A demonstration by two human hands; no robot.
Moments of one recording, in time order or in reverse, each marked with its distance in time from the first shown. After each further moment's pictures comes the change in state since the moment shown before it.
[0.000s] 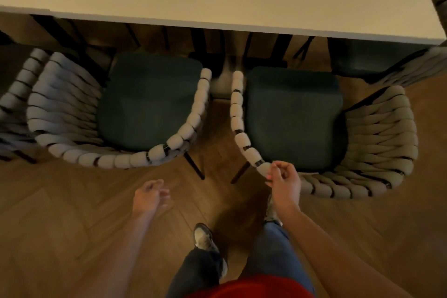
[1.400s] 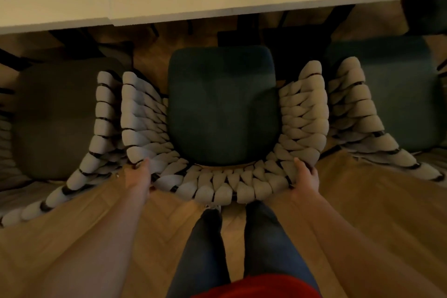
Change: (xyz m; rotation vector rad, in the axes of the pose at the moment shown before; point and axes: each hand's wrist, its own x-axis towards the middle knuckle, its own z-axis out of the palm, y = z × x) left_hand 0.316 0.154 -0.300 0.015 0.140 -0.114; right_hand -0.039 -0.010 0.371 0.482 0.365 0.563
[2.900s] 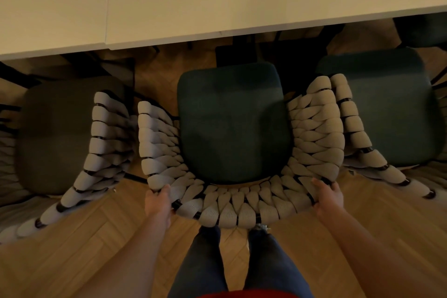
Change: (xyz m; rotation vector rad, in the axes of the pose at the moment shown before) left_hand -0.045 -0.040 0.048 -0.012 -0.026 0.010; right_hand 0.050 -0.049 -0.061 -0.070 -0.030 -0.088
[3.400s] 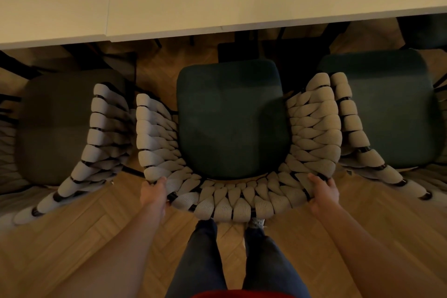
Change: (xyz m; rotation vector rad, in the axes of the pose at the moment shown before) left_hand 0.003 0.004 0.002 0.041 0.058 0.014; right_hand 0.003 -0.002 0.004 0.047 -0.010 0.021
